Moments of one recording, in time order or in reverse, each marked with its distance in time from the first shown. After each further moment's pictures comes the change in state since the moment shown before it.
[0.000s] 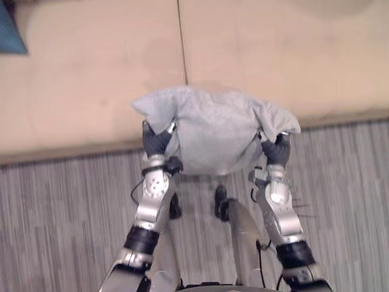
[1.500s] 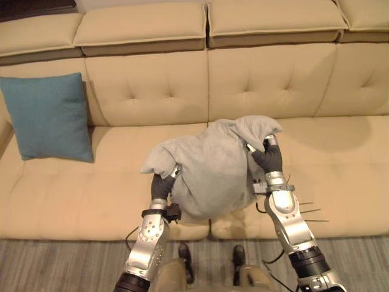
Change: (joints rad) left arm 0.135 0.069 -0.085 0.014 -0.011 0.050 -0.147; right arm -0.141 -0.096 -0.003 0.160 -0.081 0.019 0.125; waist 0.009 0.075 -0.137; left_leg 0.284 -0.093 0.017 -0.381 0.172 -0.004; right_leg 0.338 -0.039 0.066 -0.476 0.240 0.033
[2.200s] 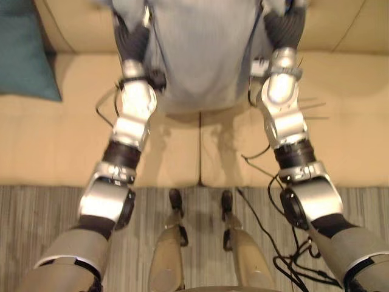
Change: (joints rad) left arm -1.224 0.247 0.130 0.615 0.178 0.006 0.282; right arm -1.018 -0.004 -0.180 0.540 -0.069 0.005 -0.261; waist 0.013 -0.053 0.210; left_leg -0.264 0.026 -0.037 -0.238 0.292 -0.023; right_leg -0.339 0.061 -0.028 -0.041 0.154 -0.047
